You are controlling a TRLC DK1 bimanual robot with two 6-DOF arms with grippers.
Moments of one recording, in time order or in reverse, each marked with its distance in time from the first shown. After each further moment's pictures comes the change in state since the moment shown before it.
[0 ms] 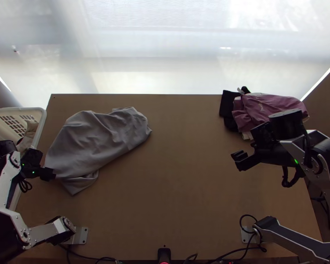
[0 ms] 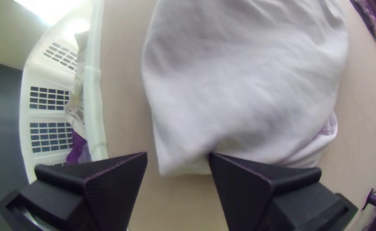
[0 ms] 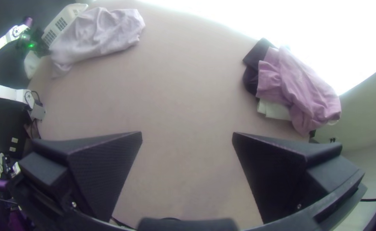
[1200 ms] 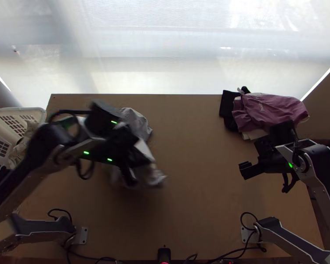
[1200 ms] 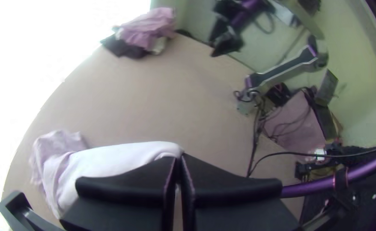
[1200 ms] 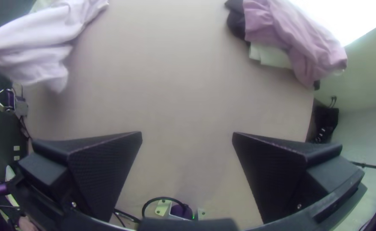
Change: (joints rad) left arm -1.428 0.140 1.013 -0.571 0.290 -0.681; right arm -0.171 -0.056 -0.257 -0.014 0.002 -0.034
